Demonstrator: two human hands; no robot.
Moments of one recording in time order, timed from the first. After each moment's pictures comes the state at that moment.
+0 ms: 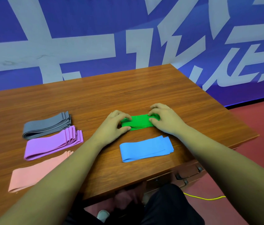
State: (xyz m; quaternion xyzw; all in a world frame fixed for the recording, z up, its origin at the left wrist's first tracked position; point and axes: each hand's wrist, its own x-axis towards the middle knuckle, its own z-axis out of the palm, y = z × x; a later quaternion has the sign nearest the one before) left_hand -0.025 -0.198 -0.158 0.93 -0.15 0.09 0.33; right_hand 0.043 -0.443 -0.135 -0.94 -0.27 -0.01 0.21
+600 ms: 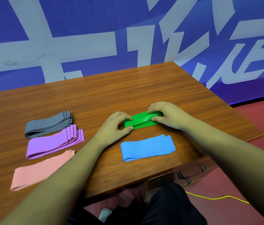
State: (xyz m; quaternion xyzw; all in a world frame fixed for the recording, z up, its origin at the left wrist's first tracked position) left_hand -0.028 -0.198 -0.167 0.93 -0.15 0.11 0.33; right_hand 0.058 -0.451 -0.122 -0.91 -0.38 0.01 0.19
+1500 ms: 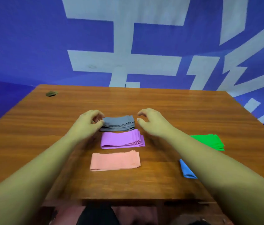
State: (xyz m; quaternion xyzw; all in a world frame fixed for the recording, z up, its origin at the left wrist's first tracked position) left_hand -0.159 0.050 -0.102 0.94 0.10 0.18 0.28; right_hand -0.026 -0.191 -0.072 -0.89 -0.39 0.03 0.24
